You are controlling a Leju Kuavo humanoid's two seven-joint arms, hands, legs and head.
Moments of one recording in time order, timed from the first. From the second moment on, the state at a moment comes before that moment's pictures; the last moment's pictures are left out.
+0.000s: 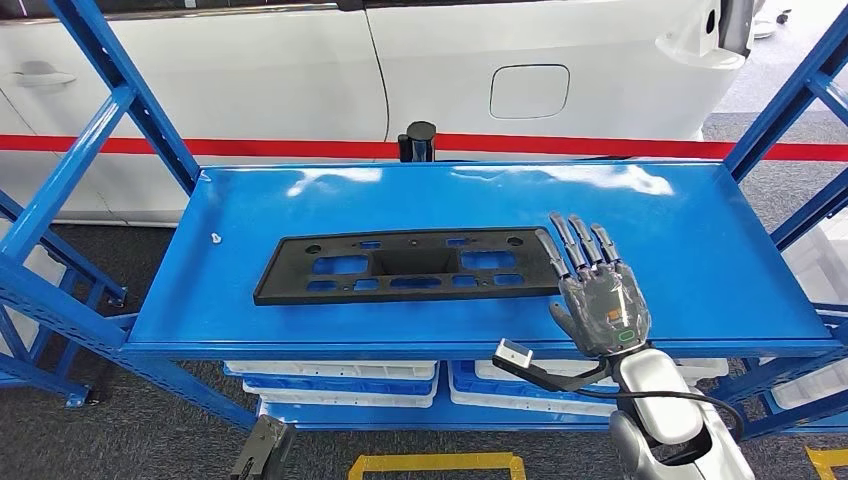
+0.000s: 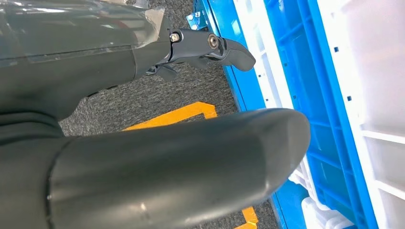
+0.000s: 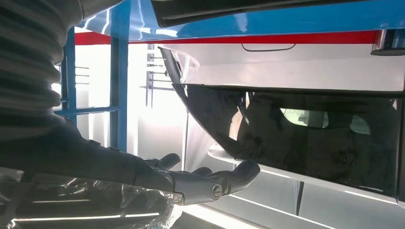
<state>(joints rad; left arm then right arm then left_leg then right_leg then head) -0.11 -0.07 0.09 -0.49 -0.29 0.03 -0.43 -0.08 -0.33 0.26 -1.72 1.50 -0.20 0.08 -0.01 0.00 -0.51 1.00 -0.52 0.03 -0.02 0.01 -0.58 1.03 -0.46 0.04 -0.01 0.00</state>
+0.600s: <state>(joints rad) -0.11 -0.07 0.09 -0.46 -0.29 0.04 -0.43 -0.13 -0.29 0.30 -1.72 1.52 -0.18 0.08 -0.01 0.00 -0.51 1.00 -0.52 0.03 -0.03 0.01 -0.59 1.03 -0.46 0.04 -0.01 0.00</state>
